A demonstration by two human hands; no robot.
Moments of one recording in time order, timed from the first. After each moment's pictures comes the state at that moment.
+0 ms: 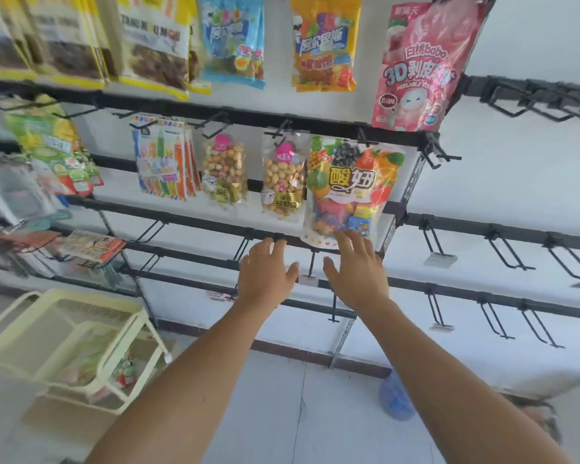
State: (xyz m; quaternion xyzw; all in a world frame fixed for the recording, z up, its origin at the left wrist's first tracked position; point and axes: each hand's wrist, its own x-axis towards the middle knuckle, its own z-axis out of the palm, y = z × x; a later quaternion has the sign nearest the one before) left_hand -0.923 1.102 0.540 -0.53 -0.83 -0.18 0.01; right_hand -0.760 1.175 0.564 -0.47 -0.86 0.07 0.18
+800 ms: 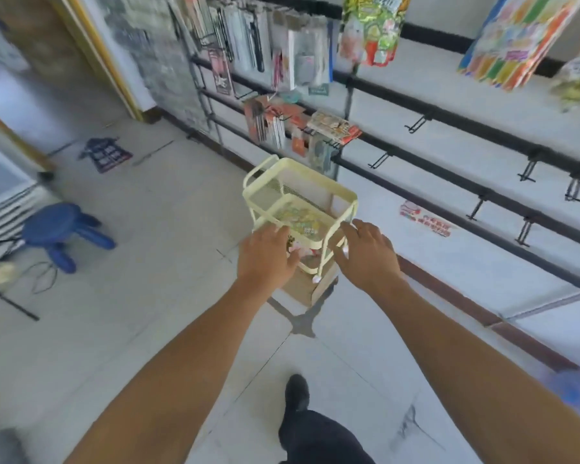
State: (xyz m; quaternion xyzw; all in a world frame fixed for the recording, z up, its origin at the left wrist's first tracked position) left_hand -1.197 0.605 0.434 -0.34 -0.94 -0.04 -0.04; right_hand -1.083 0.780 0.443 -0.23 -0.97 0.10 -0.02
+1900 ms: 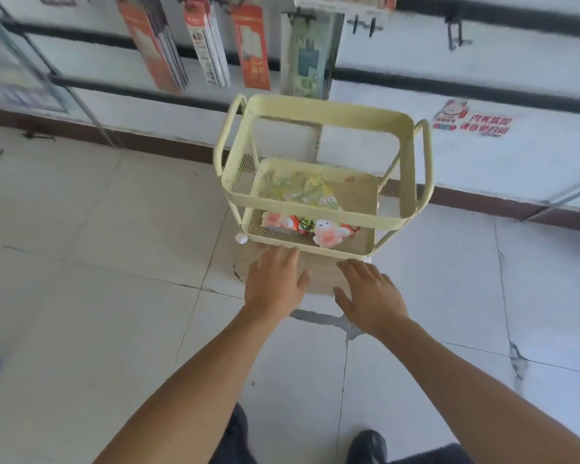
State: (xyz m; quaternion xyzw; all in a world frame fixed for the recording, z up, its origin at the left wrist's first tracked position) left_hand -1.546 0.587 0.068 -0.55 -0.82 -0.04 -0.15; right_hand -1.365 0.659 0.084 -0.43 -0.88 0.16 -0.09
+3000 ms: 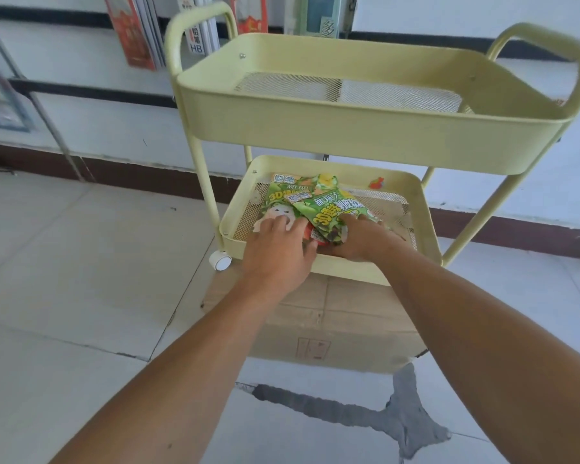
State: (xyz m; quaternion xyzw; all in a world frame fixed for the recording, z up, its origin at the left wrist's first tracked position) left_hand -1.610 0.692 -0.165 -0.57 -0.81 -0.14 0.00; right_hand -1.487 0.827 -0.166 -0.53 -0.83 0.13 -0.11
